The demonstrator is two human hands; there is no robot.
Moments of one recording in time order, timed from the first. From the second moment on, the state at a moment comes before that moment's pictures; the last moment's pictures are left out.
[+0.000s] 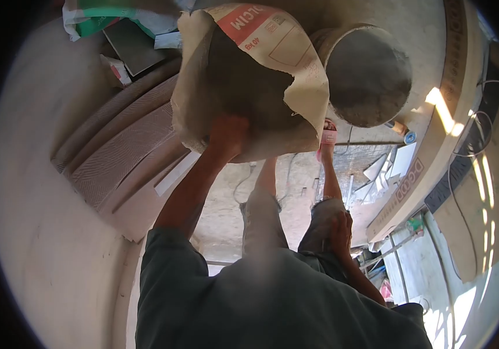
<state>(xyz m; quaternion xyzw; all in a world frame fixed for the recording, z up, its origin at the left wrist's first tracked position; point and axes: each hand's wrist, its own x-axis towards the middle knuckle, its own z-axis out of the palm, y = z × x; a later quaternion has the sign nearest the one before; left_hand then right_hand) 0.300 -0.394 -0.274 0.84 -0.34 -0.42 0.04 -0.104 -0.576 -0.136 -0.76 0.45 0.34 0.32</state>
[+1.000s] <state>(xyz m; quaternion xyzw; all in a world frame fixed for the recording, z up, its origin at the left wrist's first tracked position) 0.286 -0.362 -0.171 0.82 -0.12 -0.39 0.39 -0.035 -0.590 -0.128 -0.85 0.30 0.32 0.30</state>
